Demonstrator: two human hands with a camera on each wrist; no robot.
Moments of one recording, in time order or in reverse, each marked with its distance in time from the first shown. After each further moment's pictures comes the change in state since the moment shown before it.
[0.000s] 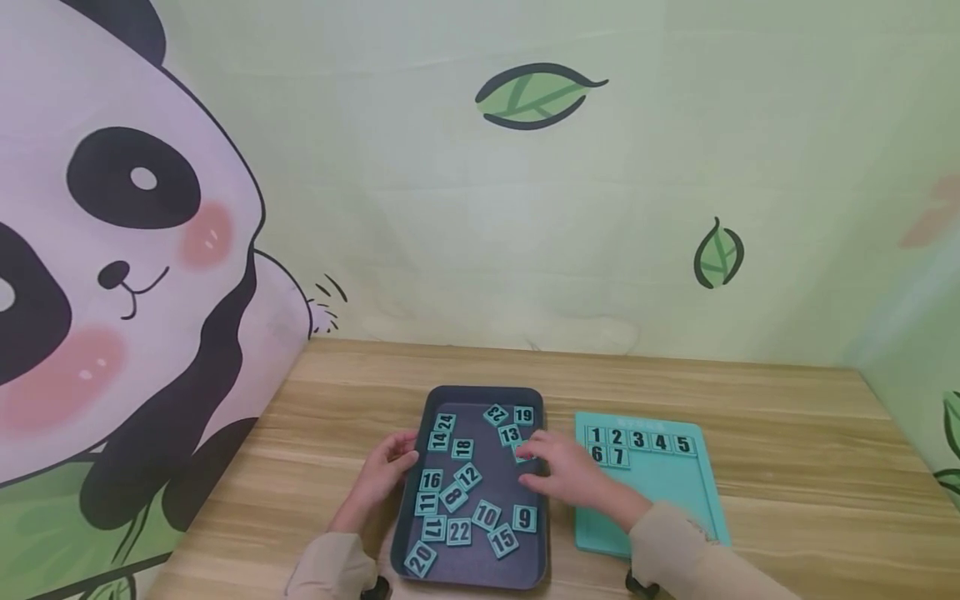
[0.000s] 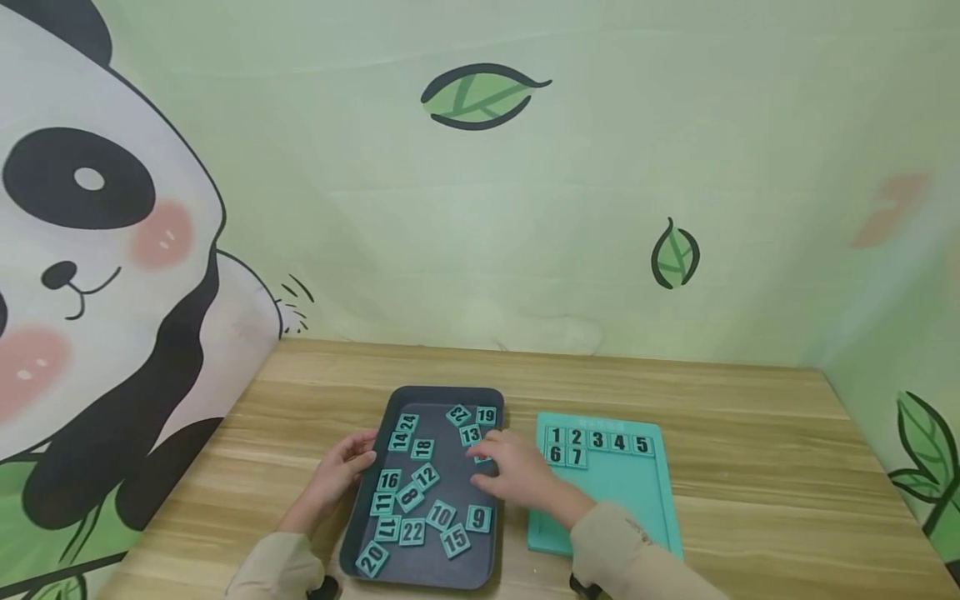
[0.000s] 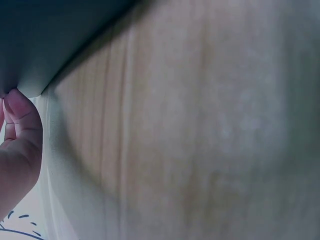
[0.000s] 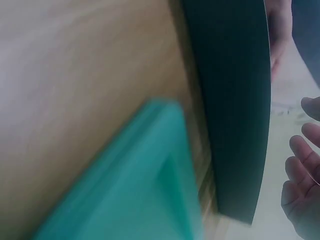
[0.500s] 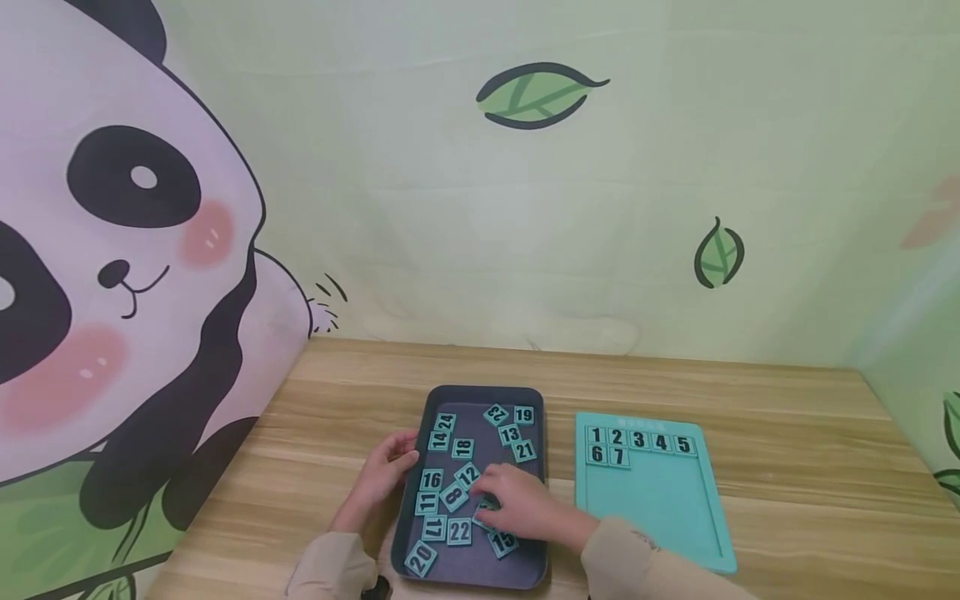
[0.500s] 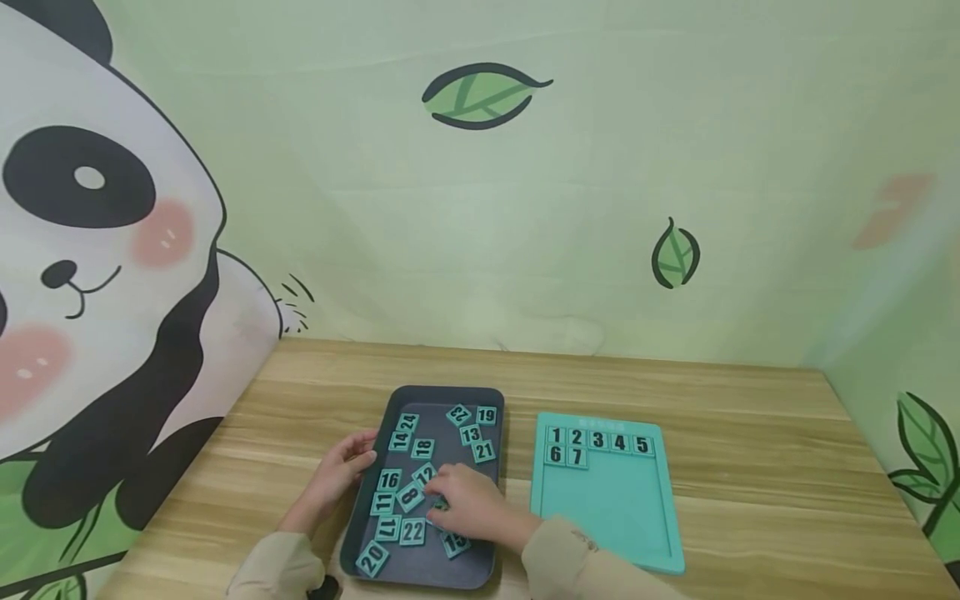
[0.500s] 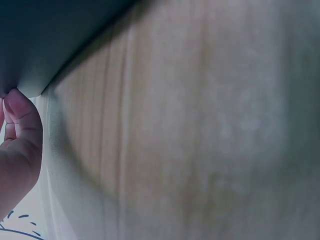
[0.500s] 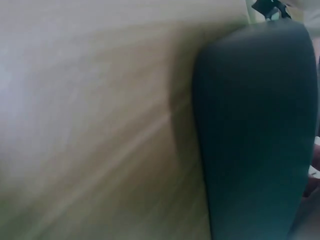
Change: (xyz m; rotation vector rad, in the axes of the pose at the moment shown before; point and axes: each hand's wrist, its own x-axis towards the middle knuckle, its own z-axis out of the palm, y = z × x) left_hand 0.000 0.000 0.000 0.010 0.002 -0.003; right_hand 0.017 -0.037 0.044 -0.015 -0.209 -0.002
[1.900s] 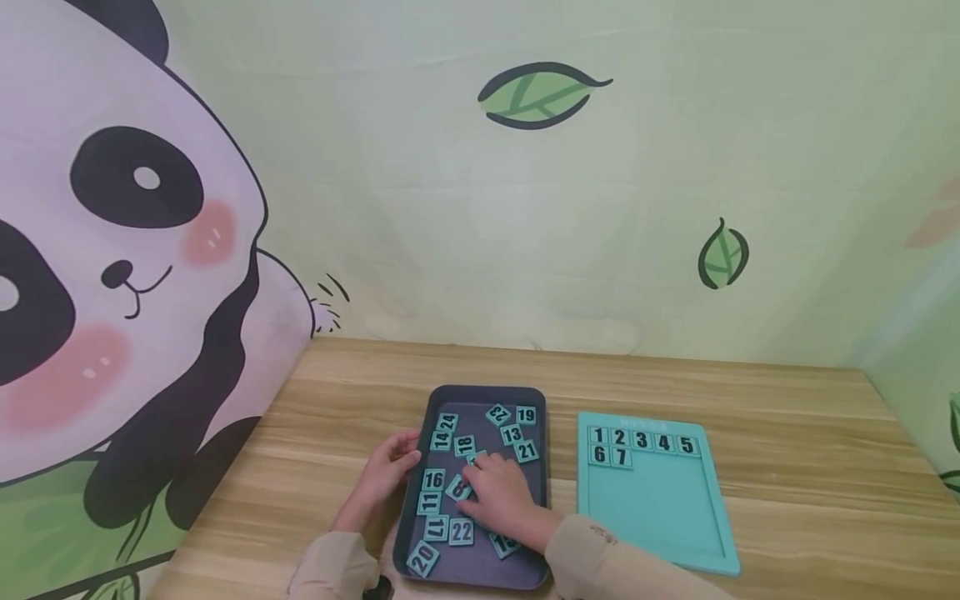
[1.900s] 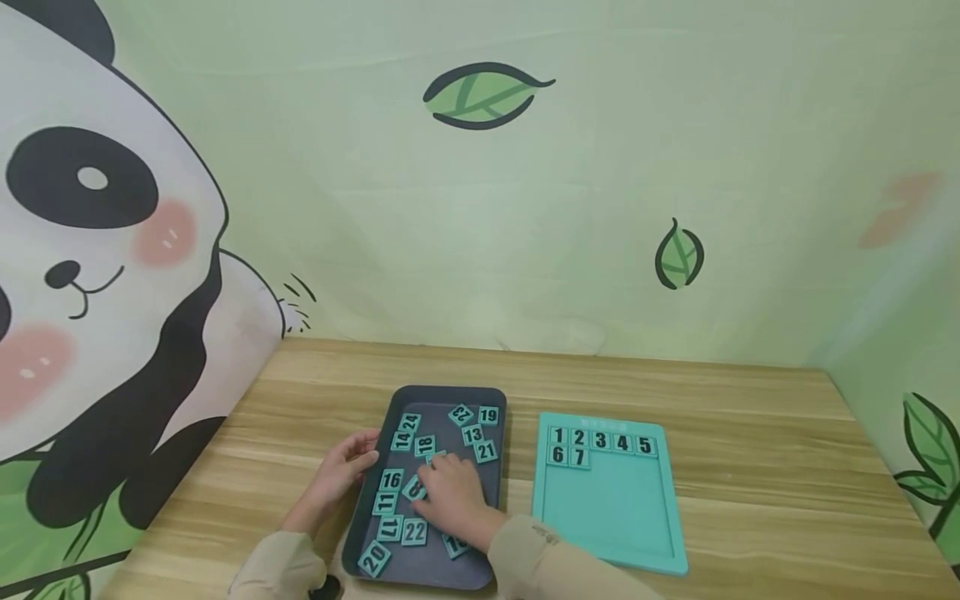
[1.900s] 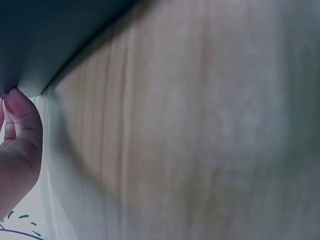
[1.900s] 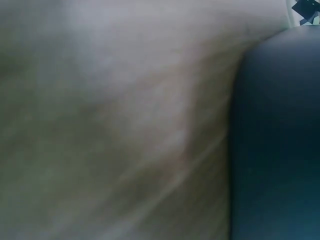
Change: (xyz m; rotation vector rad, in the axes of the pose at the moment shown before) left_hand -0.001 0.001 0.000 -0.011 0.001 0.012; right_hand 0.029 -0.005 0.030 -0.249 0.164 0.107
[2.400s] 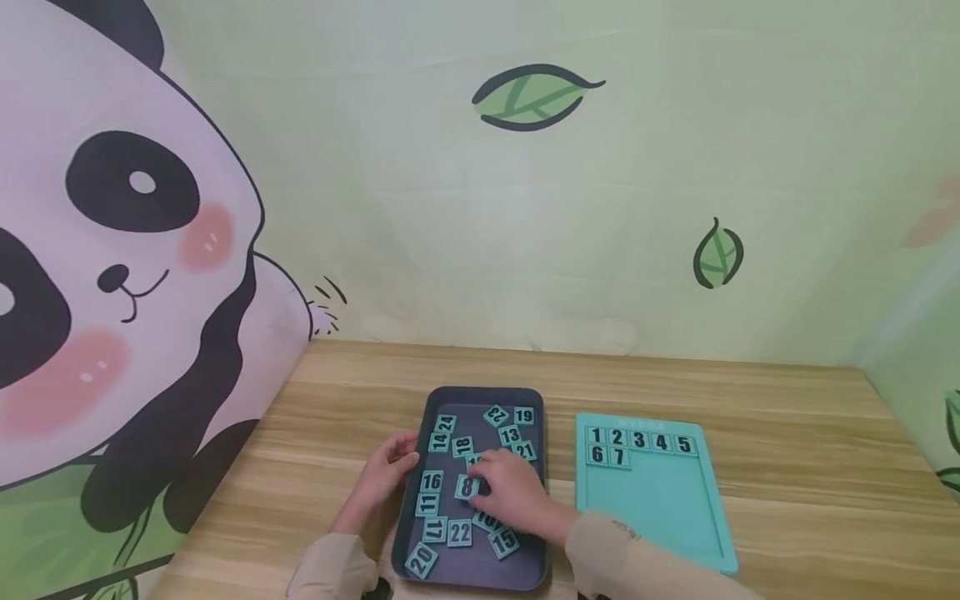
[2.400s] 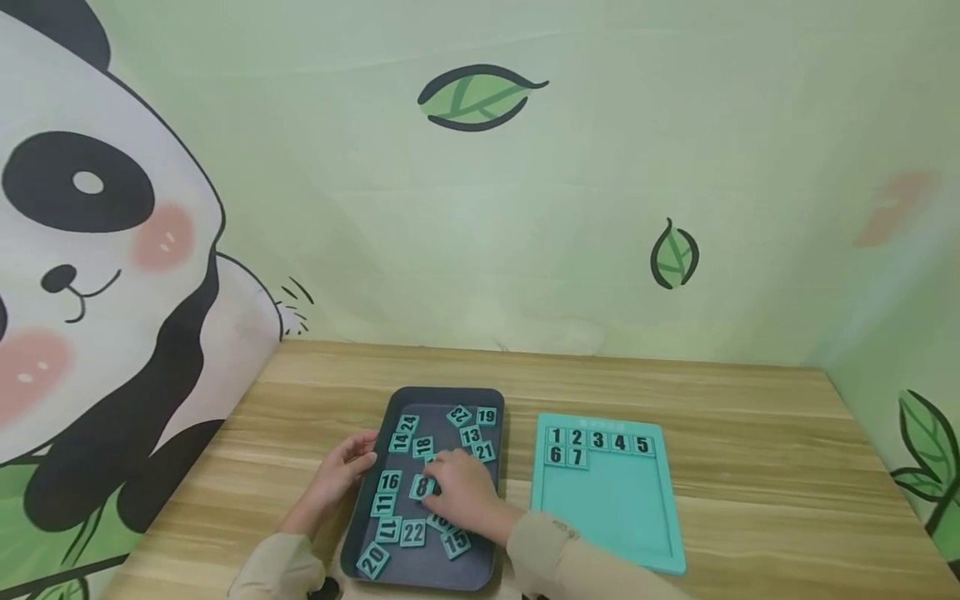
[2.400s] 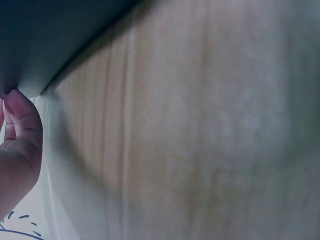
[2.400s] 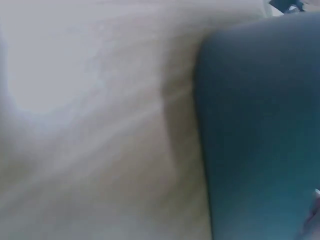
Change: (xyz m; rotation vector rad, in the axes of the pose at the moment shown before) left_hand 0.000 0.001 0.000 0.010 -0.003 -0.005; right_hand -0.010 0.011 -0.023 0.134 0.024 -0.034
